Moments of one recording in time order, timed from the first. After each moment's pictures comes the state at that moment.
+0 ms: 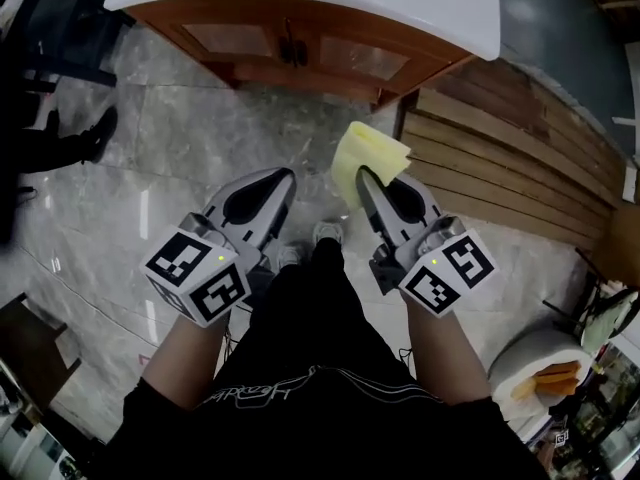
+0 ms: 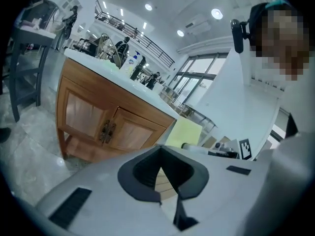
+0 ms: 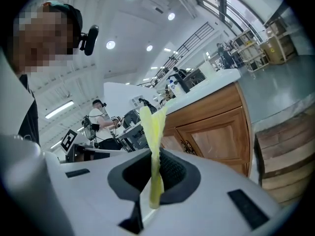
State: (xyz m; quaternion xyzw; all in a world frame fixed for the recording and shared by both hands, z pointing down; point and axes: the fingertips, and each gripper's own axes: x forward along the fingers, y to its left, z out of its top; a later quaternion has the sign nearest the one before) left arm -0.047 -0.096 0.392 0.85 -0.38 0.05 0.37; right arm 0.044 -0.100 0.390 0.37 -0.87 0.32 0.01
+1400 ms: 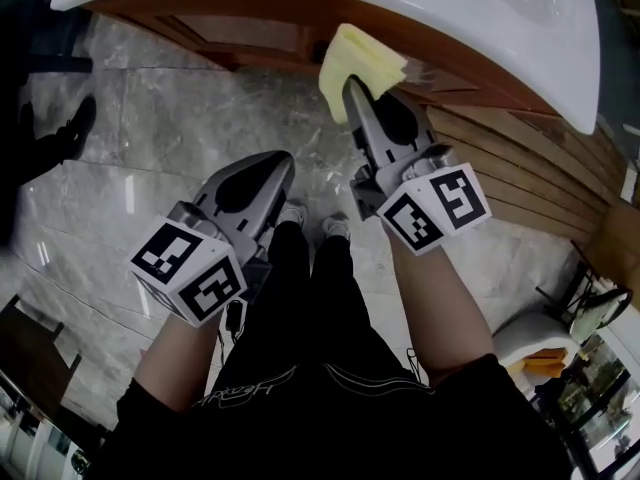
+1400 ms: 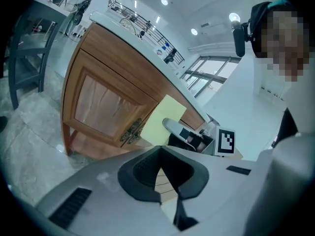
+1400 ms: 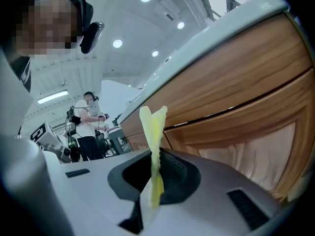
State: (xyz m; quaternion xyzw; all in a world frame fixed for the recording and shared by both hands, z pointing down) left arm -0.126 -0.196 0.485 0.82 -0.37 0.06 0.43; right arm -0.056 -0.281 0.474 0.42 -0.87 0.24 0.00
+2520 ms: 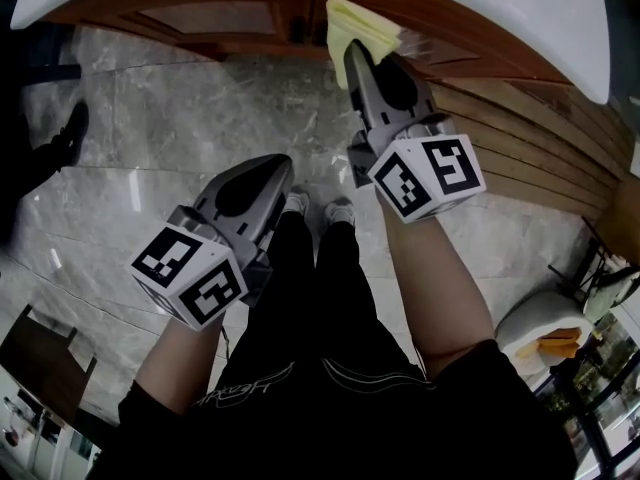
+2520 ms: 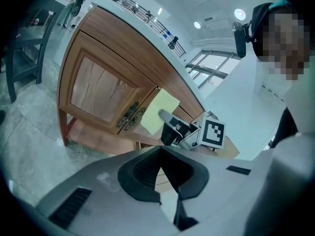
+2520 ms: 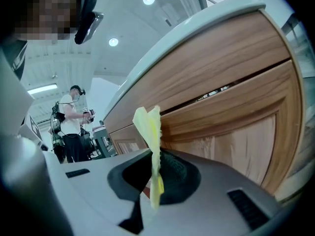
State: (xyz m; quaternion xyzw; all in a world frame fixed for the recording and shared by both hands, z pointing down) left arm -0.103 -0.174 0.510 0.82 -0.34 0.09 0.46; right arm -0.020 -0.299 0.506 0.49 -0.84 0.22 0.01
